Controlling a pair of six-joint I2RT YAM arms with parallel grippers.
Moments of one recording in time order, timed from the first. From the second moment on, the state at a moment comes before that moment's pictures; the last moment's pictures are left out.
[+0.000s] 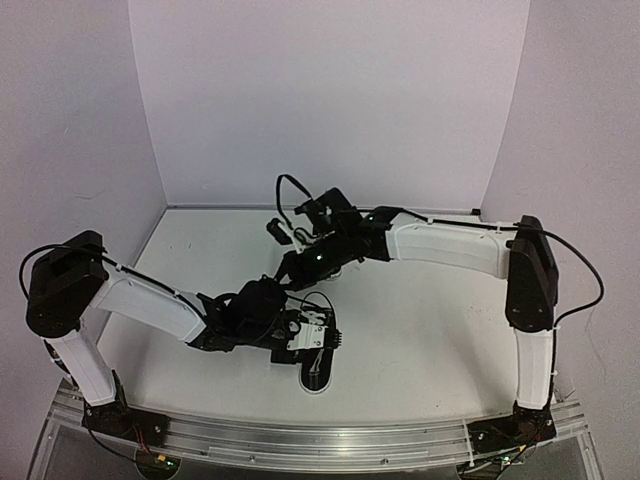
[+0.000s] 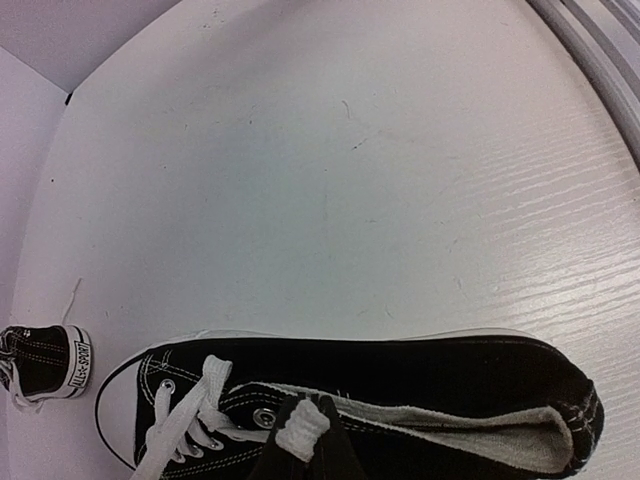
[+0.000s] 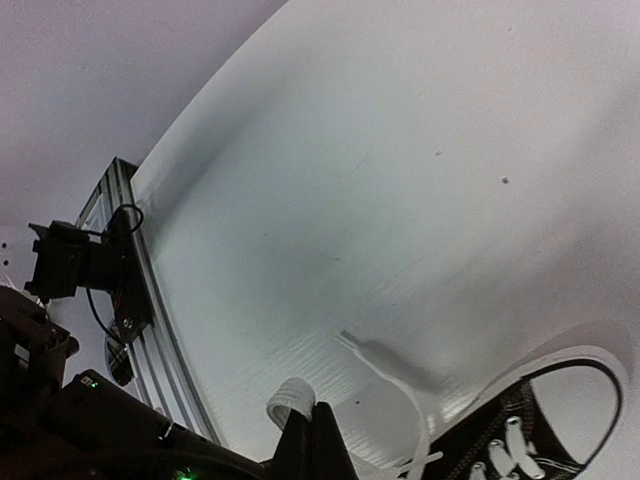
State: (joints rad) left arm -1.08 1.72 0.80 0.29 0.17 0.73; right arm 0.94 2.07 1.76 -0.47 -0.44 0.31
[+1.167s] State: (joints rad) left arm -1.09 1.77 0.83 0.23 0.16 0.69; right arm 0.85 1.78 1.55 -0.44 -0.43 0.33
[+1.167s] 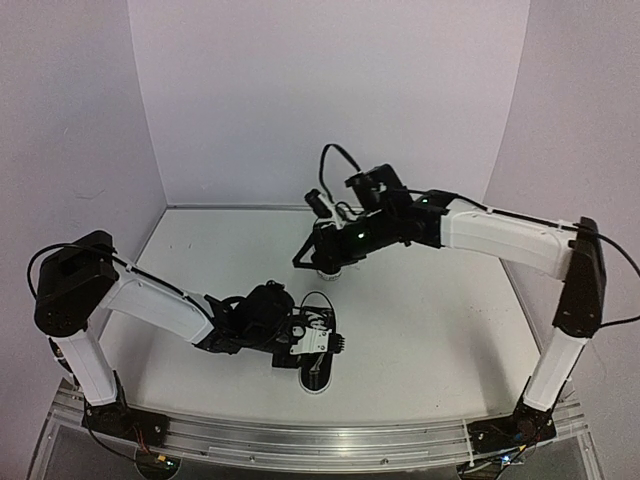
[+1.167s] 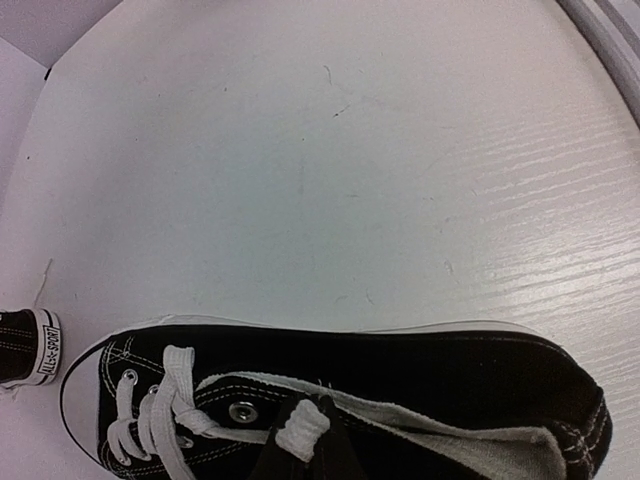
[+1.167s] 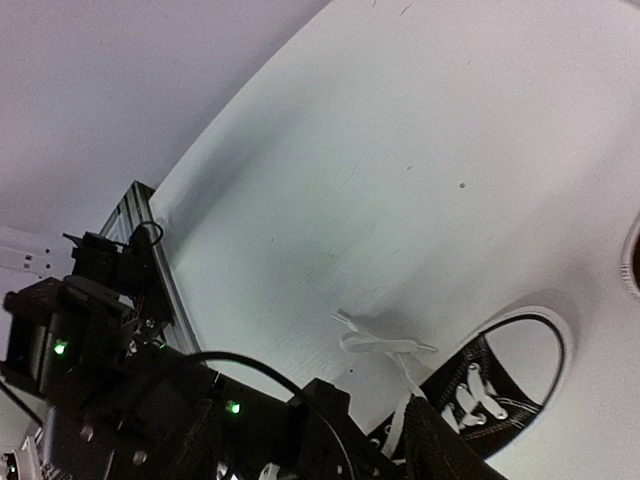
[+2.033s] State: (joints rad) left arm -0.85 1.95 1.12 0.04 0.66 0.39; right arm 1.26 1.53 0.90 0.02 0.23 -0.02
